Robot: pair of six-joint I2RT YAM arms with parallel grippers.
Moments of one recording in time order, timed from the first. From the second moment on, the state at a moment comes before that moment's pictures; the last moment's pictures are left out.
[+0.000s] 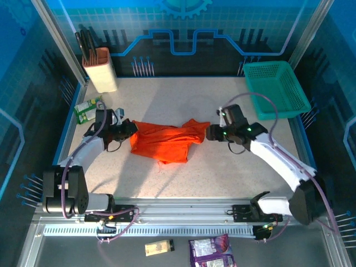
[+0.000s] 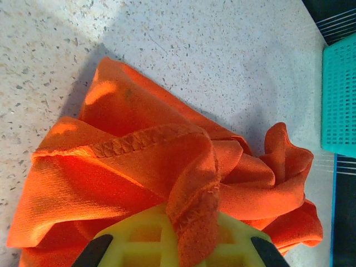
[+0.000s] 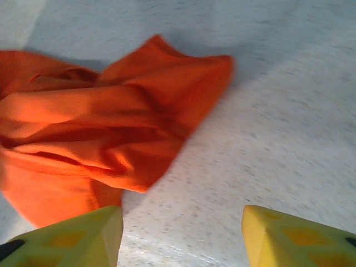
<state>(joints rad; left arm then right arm) 0.04 1.33 0.76 -0.25 0.51 -0.58 0.48 1.33 1.05 -0.64 -0.07 0.39</state>
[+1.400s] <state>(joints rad) 0.11 1.26 1.02 -0.37 0.53 -0.52 0.45 2.07 2.18 -1.08 0.04 0.24</state>
